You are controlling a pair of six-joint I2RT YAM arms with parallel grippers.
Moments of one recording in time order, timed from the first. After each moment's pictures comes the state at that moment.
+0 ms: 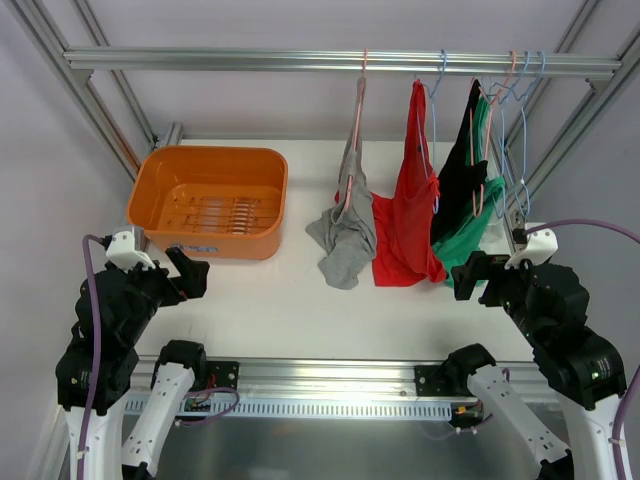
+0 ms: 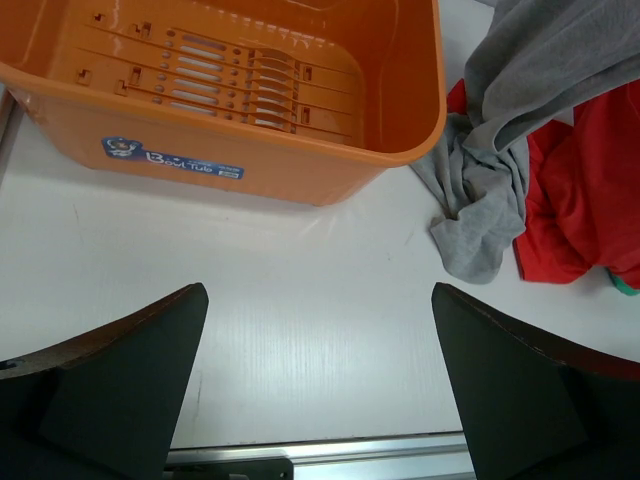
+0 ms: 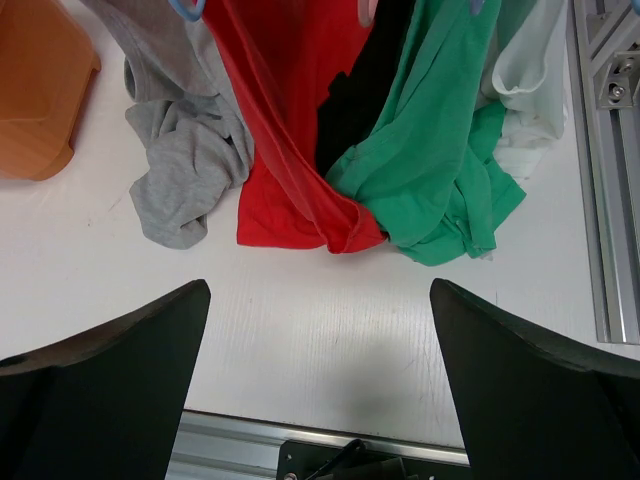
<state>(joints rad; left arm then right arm) -0.11 0.38 1.06 -1.04 0.02 -0.35 0.38 0.47 1.13 -1.08 0.19 0.22</state>
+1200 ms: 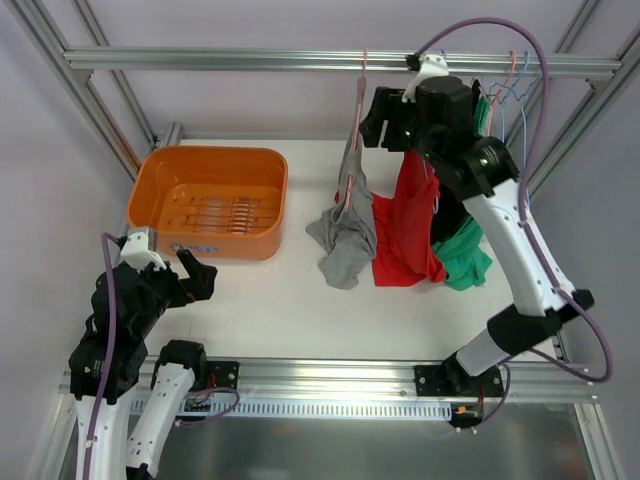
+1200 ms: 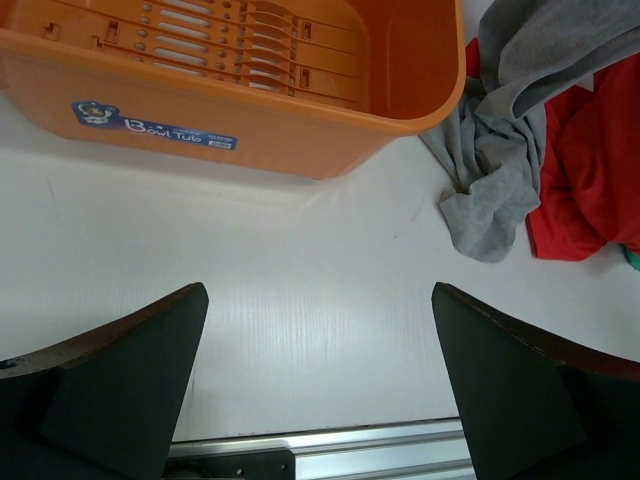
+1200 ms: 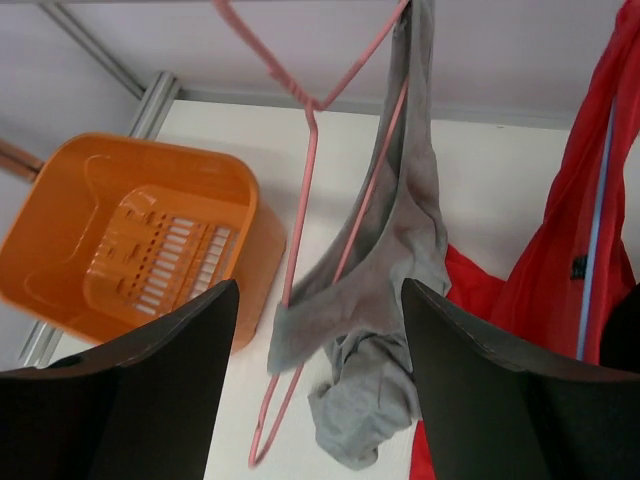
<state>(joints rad) -0.11 0.37 0.95 -1.01 0.05 -0.36 0.58 1.50 2.00 -0.81 0.15 0.33</state>
